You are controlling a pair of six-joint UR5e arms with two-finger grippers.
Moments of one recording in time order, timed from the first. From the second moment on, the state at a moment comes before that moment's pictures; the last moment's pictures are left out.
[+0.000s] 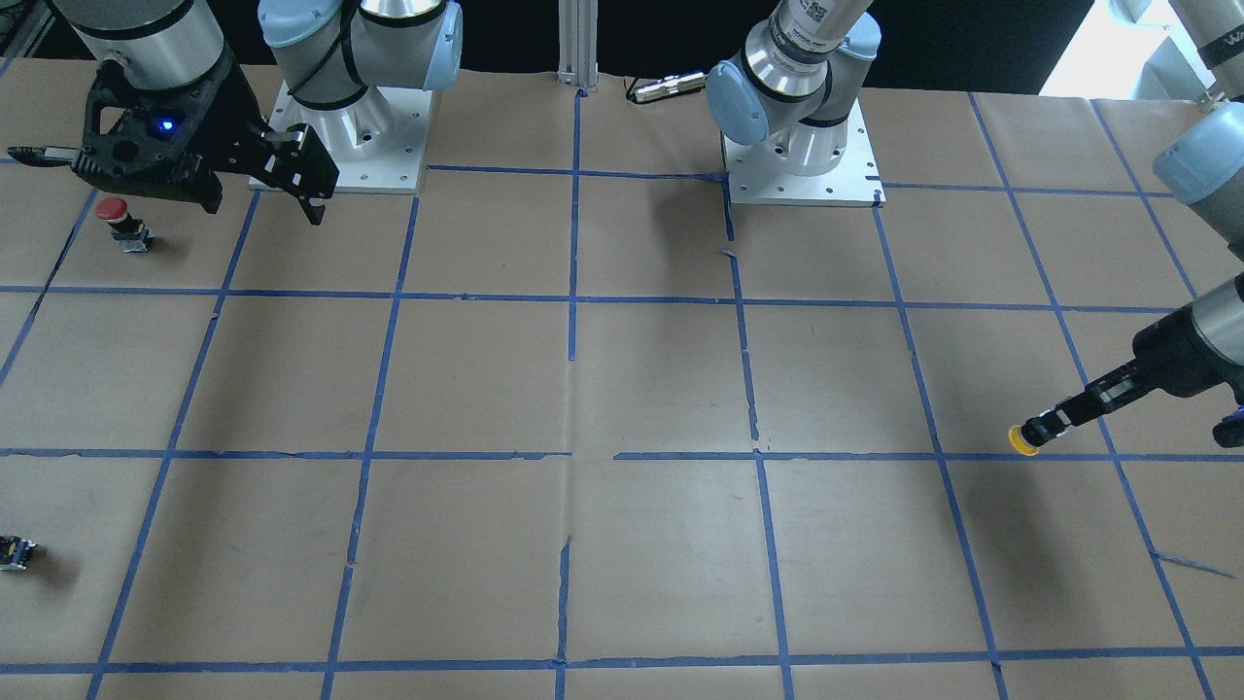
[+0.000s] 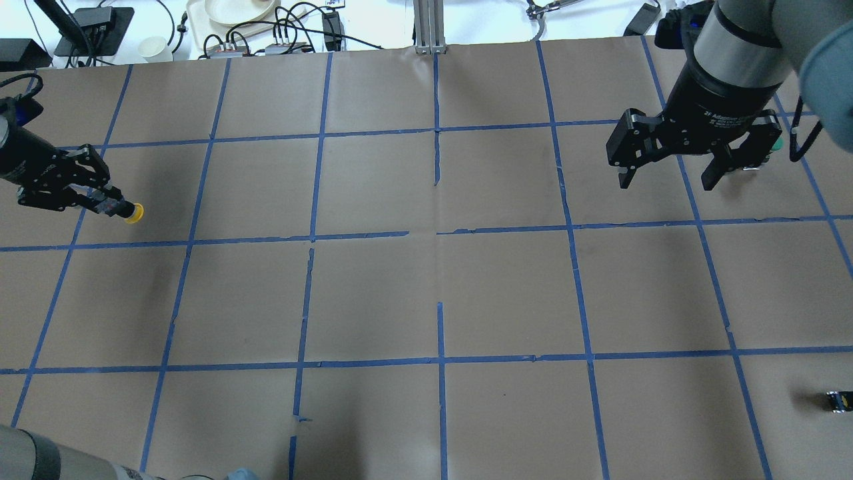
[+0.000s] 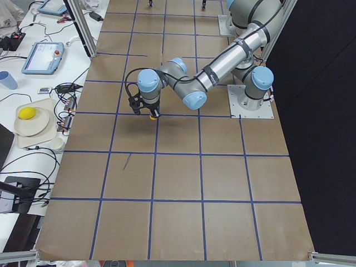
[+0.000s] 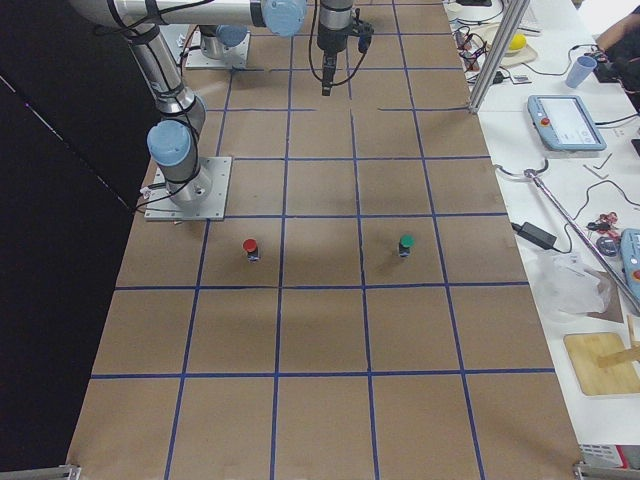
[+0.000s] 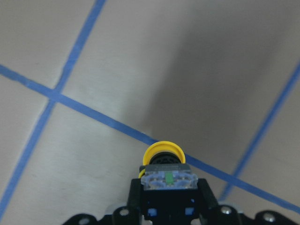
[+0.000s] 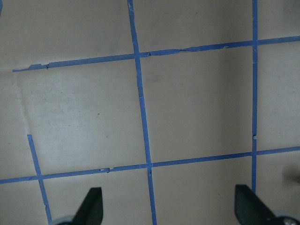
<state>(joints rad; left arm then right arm) -0.98 -1.87 -1.64 -1.34 1.32 0.16 1.52 -1.64 1.63 -1.49 -1.59 0.05</state>
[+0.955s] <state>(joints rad) -1.34 -1.64 -1.63 -1.58 0.60 0.00 1.51 -1.61 1.61 -1.51 -1.47 0.41</state>
